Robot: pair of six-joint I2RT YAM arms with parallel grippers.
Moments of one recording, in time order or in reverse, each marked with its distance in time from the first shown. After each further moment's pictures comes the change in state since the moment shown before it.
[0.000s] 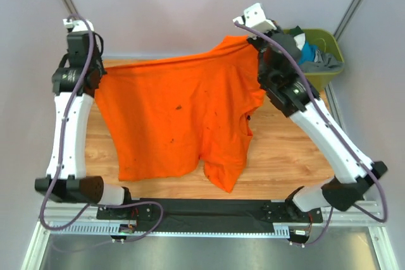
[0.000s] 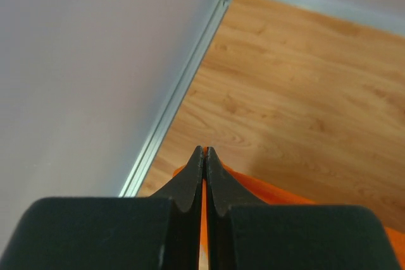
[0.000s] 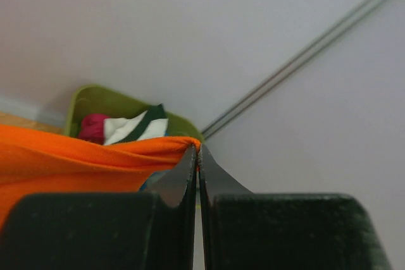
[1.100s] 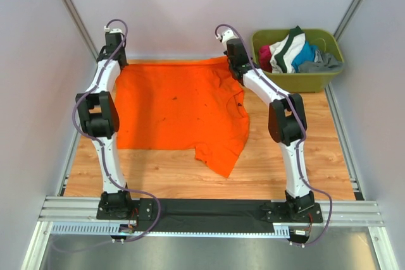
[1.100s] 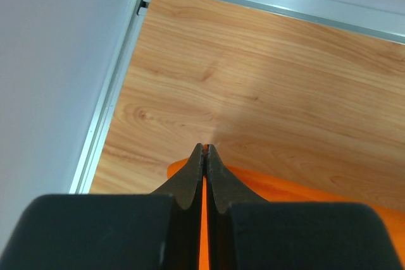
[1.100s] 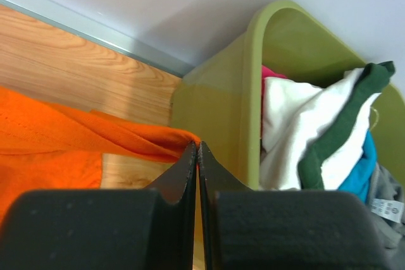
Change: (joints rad) left arm 0.083 0.899 0.198 0.518 0.151 0.069; right arm -0.297 0.918 0.250 0.045 -0.296 0.383
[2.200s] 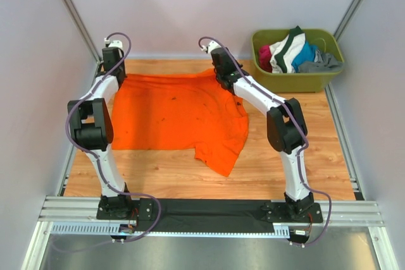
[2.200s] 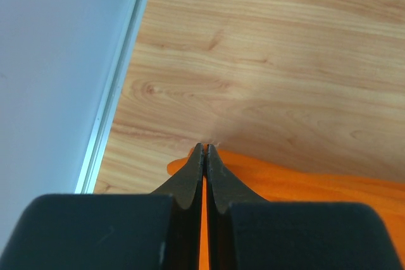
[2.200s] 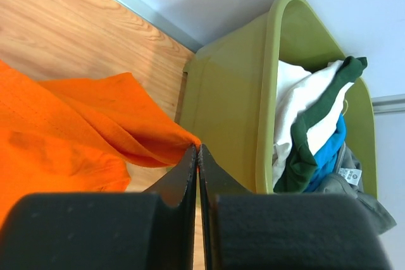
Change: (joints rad) left arm 0.024 -0.240 -0.477 0.338 0.068 0.088; right arm 0.137 -0.112 -0.141 -0.043 0.138 -0.045
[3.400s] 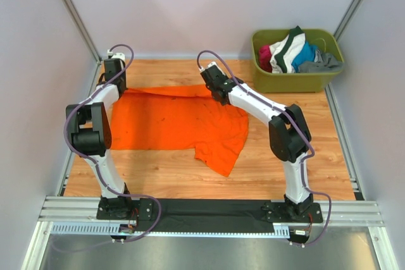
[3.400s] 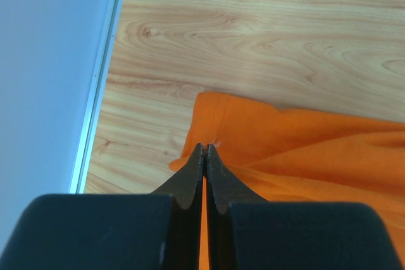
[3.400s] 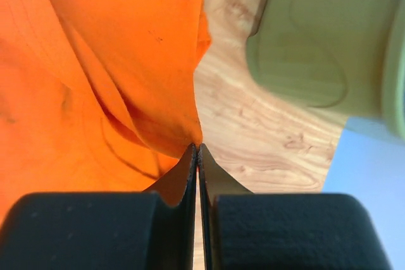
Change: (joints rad) left arm 0.000 -0.090 -0.210 0.024 -0.009 0.039; right arm 0.117 -0.122 -0.122 -0.477 -0.016 0.369
